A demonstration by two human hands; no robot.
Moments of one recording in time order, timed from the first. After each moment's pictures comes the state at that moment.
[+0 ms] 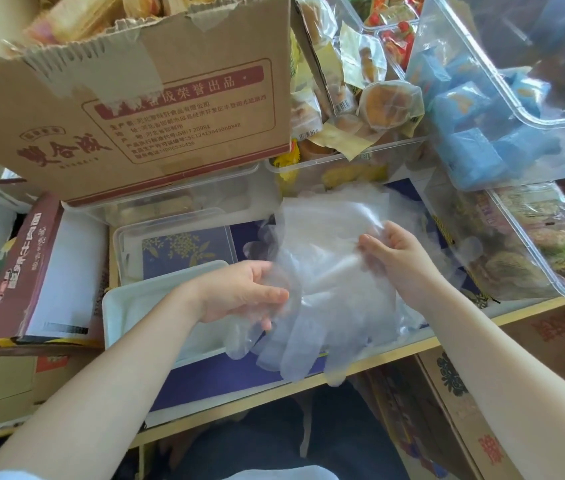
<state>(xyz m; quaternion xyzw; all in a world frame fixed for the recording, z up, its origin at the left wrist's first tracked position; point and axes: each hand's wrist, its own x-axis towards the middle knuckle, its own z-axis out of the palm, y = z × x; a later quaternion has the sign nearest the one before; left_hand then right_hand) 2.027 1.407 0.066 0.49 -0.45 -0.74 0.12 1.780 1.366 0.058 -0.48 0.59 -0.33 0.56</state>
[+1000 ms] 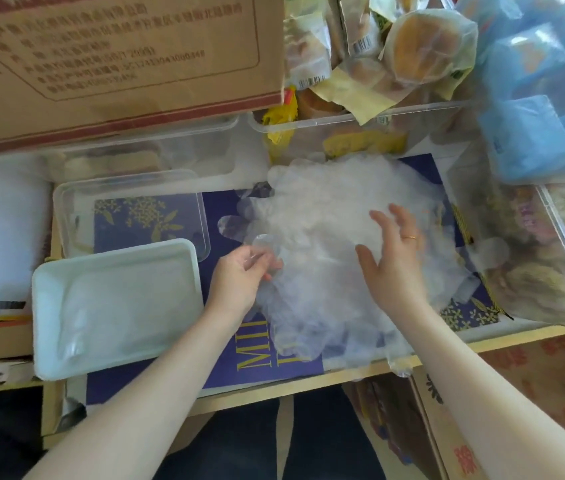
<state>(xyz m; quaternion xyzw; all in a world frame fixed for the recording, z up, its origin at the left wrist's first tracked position) 1.963 1.397 -0.035 0.72 -0.30 -0.49 0.40 1.764 1.348 -0.020 -0.70 0.65 -0.17 0.24</state>
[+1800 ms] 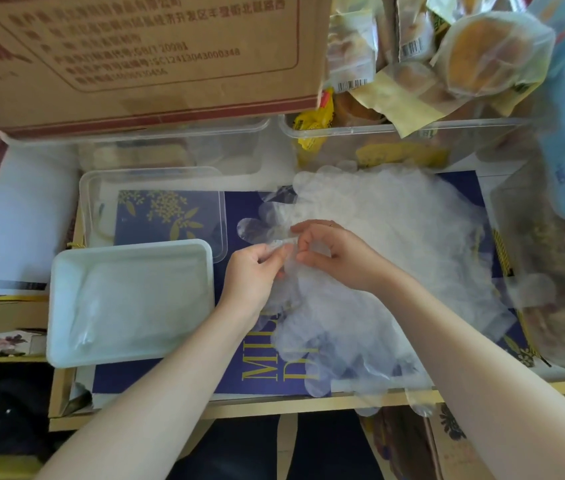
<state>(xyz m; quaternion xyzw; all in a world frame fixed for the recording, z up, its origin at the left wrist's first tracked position) 1.961 1.380 -0.031 0.75 -0.26 -0.46 0.40 1.828 1.296 -0.033 -0.78 0.34 -0.10 0.51</state>
